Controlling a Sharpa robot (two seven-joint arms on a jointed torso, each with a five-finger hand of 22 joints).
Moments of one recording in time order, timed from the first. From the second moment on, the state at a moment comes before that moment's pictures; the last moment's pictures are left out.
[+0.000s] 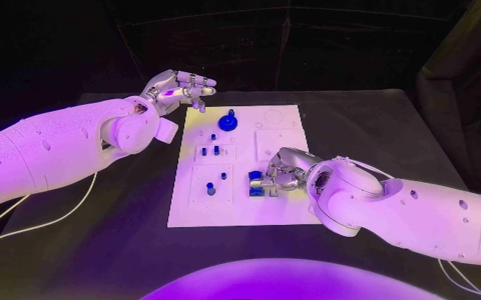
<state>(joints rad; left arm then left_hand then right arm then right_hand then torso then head) 1.22 -0.83 -0.08 1.34 -0.13 -0.09 0.34 1.31 -0.10 0.51 -0.13 0.07 0.98 0.20 0.14 0.07 1.00 0.12 0.36 0.07 1.16 0.03 1.01 0.48 0.17 1.15 0.13 0.66 0.65 0.98 -0.80 -0.04 1.82 -1.41 -0.33 -0.62 1.10 -0.01 -0.27 0.28 0.10 0.99 0.06 0.45 0.33 1.30 -0.01 0.84 0.90 1.47 -0.08 1.38 1.22 0.11 1.43 0.02 1.30 1.05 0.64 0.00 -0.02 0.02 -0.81</state>
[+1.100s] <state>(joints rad) 1.22 -0.83 -0.08 1.33 -0.13 -0.09 0.34 1.31 -0.10 0.51 -0.13 0.07 0.98 0.20 0.14 0.07 1.00 0.12 0.36 0.07 1.16 0.03 1.01 0.48 0.17 1.15 0.13 0.66 0.65 1.00 -1.09 -0.04 1.89 -1.40 -0.38 -0.47 1.29 0.03 -0.25 0.17 0.24 0.92 0.09 0.40 0.33 1.30 0.00 0.79 0.89 1.47 -0.07 1.38 1.22 0.11 1.42 0.03 1.29 1.05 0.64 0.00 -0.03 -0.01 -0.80</state>
